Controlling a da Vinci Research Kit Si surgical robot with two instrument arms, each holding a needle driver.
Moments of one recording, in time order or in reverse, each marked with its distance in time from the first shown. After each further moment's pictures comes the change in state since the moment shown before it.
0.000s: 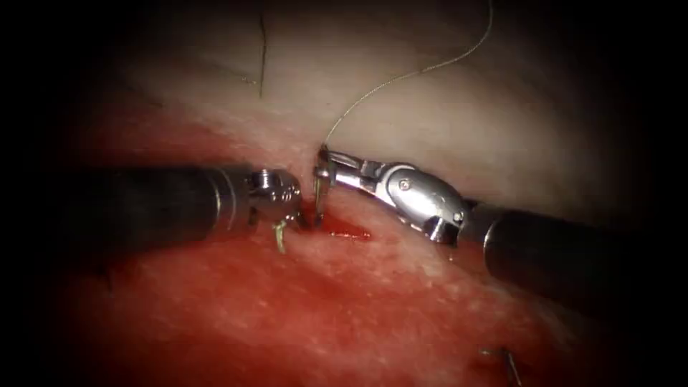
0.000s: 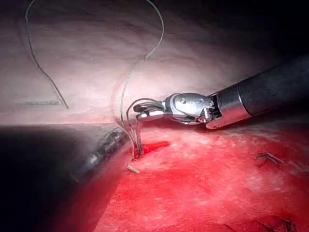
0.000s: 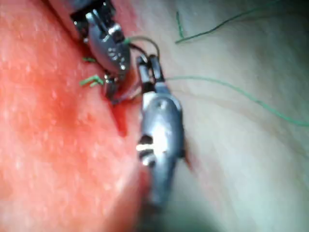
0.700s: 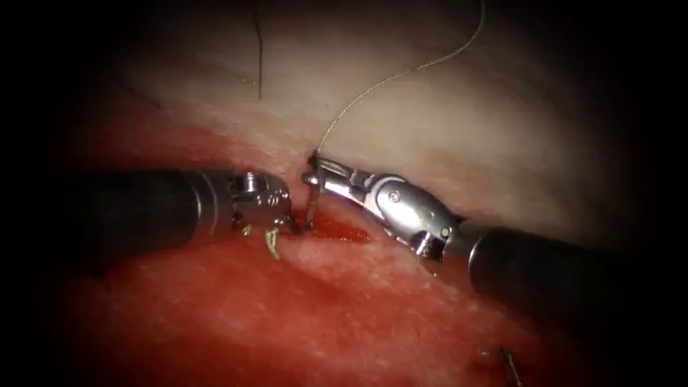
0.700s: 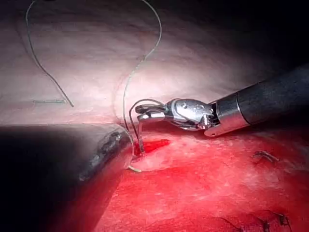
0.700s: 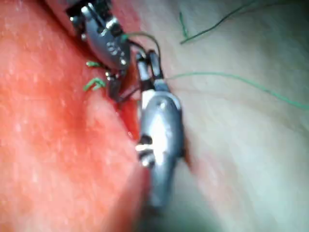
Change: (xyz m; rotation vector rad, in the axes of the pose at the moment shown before) right arm 0.000 -0.001 0.000 -0.068 -0.051 0.113; left arm 0.000 0.002 -0.002 0.008 0.033 0.009
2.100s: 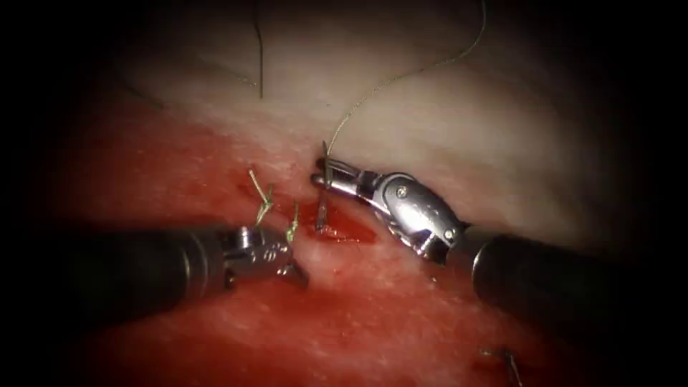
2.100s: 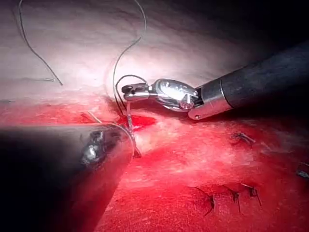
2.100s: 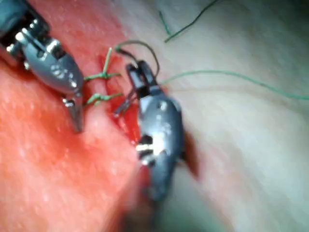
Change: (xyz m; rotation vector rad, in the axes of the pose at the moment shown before) right arm -0.001 0.001 -0.001 0.073 -0.126 0.186; left arm 0.002 0.007 0.002 0.081 0.093 0.001
